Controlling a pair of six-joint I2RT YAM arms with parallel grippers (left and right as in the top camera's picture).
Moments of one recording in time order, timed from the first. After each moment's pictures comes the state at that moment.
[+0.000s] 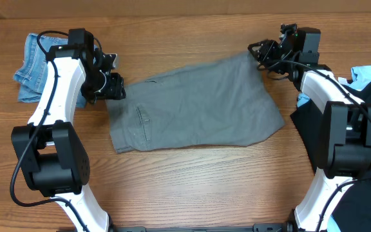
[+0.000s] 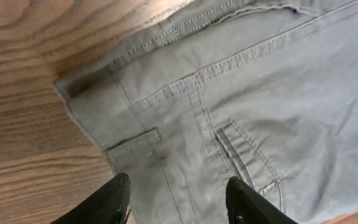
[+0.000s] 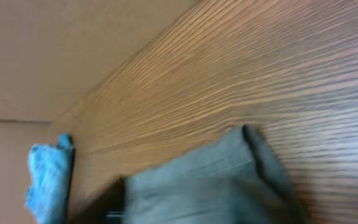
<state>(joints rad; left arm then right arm) 0.07 1.99 1.64 -1.11 0.24 0.14 -0.06 2.08 1.40 -0.01 -0.61 0.57</state>
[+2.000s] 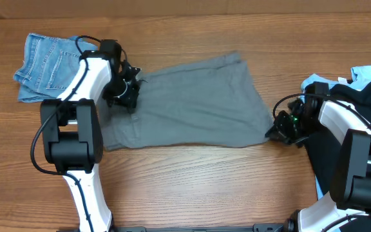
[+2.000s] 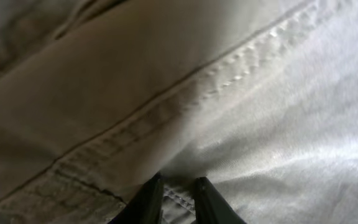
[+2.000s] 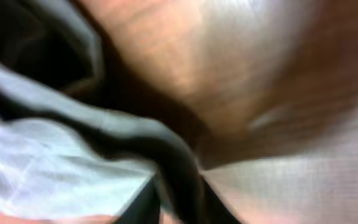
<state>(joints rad) -0.02 2.20 1.65 -1.02 0.19 0.26 -0.18 1.82 1.02 -0.85 -0.46 0.34</state>
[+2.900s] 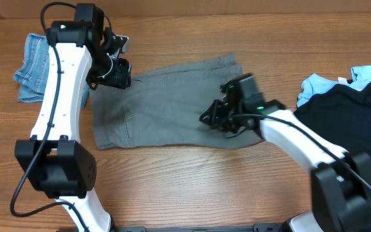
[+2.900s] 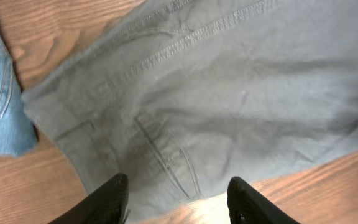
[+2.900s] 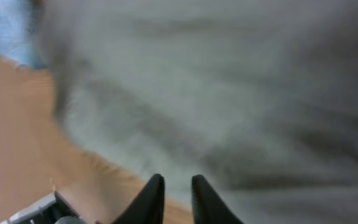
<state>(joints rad) -0.03 1.96 1.95 -1.40 0.18 0.19 0.41 1.71 1.01 -0.36 -0.53 0.76</state>
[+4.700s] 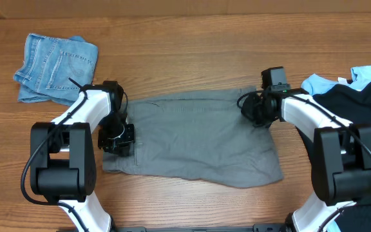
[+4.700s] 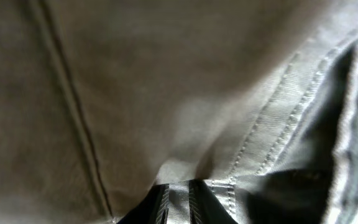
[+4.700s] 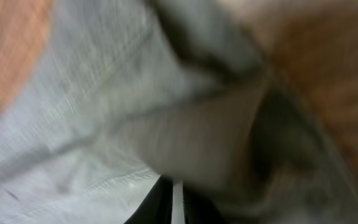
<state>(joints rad) -0.04 1.94 1.16 -1.12 0.08 -0.19 0.11 1.88 1.07 -0.46 -0.27 0.71</state>
